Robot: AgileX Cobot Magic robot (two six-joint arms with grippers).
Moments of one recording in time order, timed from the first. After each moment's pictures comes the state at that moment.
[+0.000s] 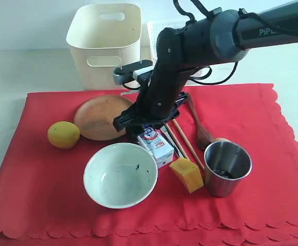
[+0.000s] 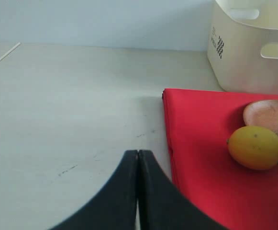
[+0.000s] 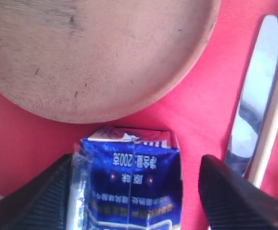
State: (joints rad) left arm 0.03 0.01 0.00 0.04 0.37 -0.06; right arm 0.63 2.12 -1.42 0.23 0.71 -0.11
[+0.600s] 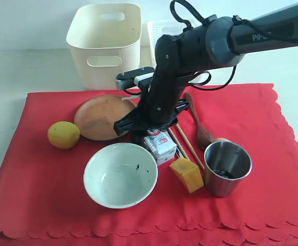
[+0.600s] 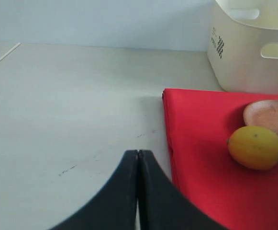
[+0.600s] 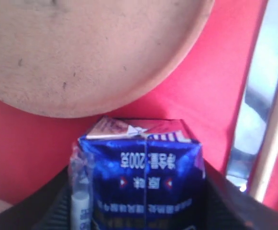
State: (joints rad) left arm 0.03 0.01 0.00 0.04 0.37 -0.06; right arm 0.63 2.13 -1.42 0.23 0.73 -0.06
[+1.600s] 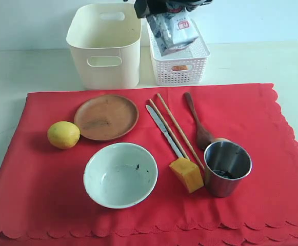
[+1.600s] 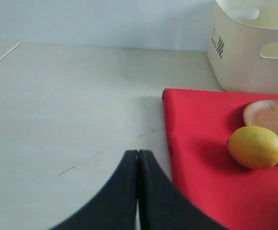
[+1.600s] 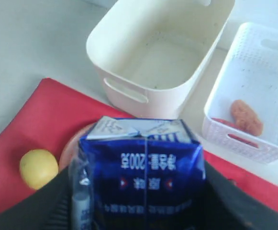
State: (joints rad) left arm 0.03 0.01 0.00 0.04 0.37 -0.06; right arm 0.63 1.59 -1.44 -0.02 0.67 0.17
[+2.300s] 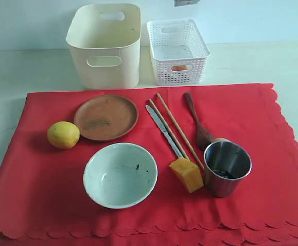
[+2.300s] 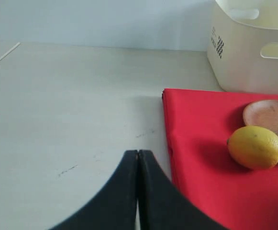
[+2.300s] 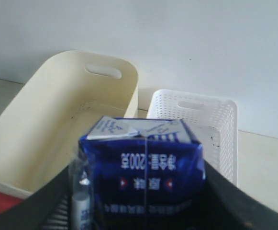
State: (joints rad) left arm 0.03 0.01 0.00 0.04 0.37 -0.06; right arm 0.45 1.85 -1.75 -0.12 0.60 0.26
